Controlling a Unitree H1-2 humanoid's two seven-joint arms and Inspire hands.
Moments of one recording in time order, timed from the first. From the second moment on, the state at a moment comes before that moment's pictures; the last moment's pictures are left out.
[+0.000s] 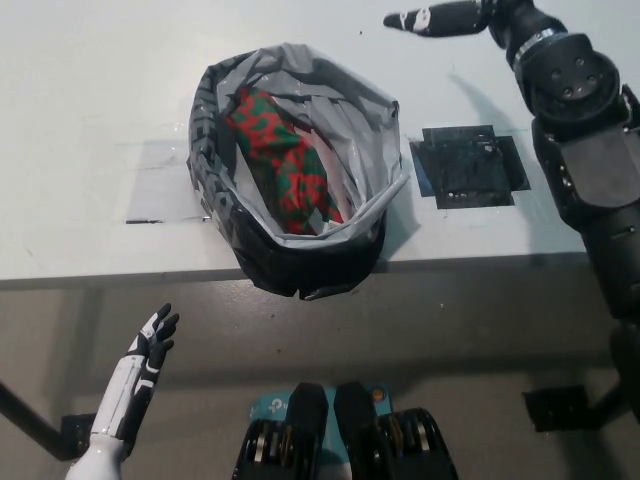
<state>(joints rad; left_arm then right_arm) -0.05 0.19 0.01 0.21 0.07 -0.30 -0.07 -1.14 -0.20 0.10 0.78 -0.10 0.04 0.09</state>
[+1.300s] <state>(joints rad) -0.05 0.19 0.01 0.21 0.08 -0.30 -0.07 -1.11 -0.13 0.17 0.99 -0.18 -0.04 0.09</state>
